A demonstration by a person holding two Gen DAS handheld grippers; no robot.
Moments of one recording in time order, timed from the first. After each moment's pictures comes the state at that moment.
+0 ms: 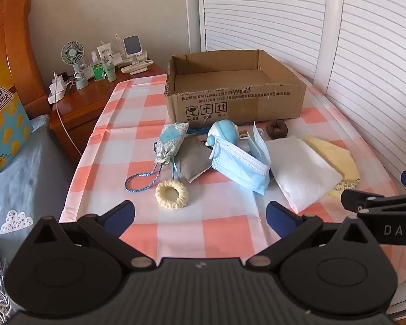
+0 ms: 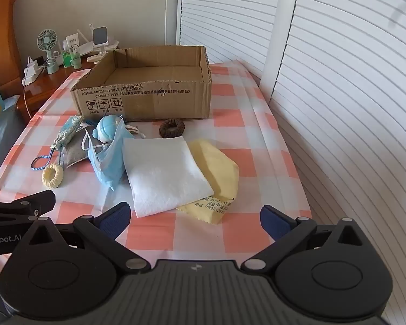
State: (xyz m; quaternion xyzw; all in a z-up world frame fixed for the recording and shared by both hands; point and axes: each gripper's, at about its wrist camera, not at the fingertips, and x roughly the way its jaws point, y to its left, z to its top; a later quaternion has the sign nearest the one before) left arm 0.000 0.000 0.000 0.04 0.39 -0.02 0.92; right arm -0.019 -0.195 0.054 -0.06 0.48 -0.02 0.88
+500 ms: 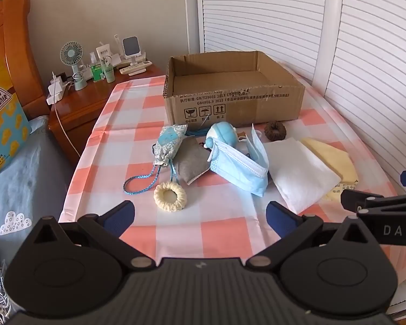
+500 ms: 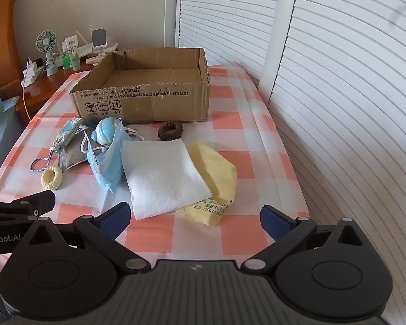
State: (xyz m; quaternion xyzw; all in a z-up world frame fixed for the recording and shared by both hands) left arm 0.000 -0.001 0.001 0.04 0.39 -0.02 0.92; right arm -0.020 -0.196 0.057 -0.06 0.47 -0.02 0.88
